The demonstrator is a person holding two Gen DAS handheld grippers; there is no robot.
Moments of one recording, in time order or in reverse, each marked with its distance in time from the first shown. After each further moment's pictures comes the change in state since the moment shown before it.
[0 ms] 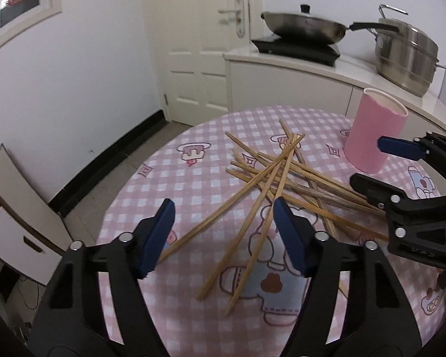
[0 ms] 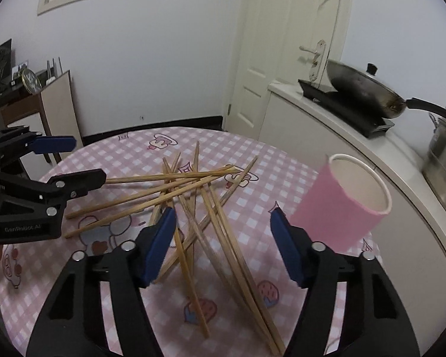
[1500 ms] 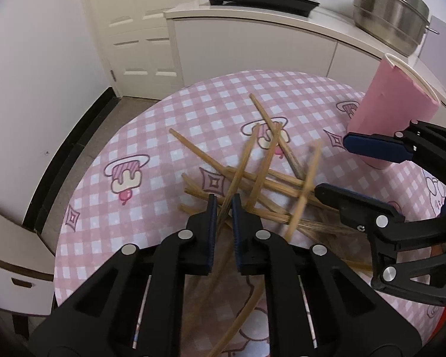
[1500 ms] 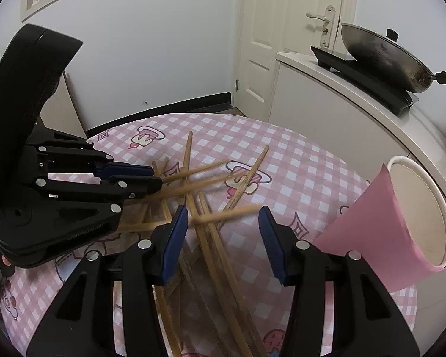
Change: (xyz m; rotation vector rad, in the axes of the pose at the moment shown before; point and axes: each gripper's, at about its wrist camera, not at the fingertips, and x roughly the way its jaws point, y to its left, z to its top) left arm 0.105 -0.015 0.043 0.131 0.202 -0.181; right arm 0.062 -0.021 0.020 0.076 0.112 0.077
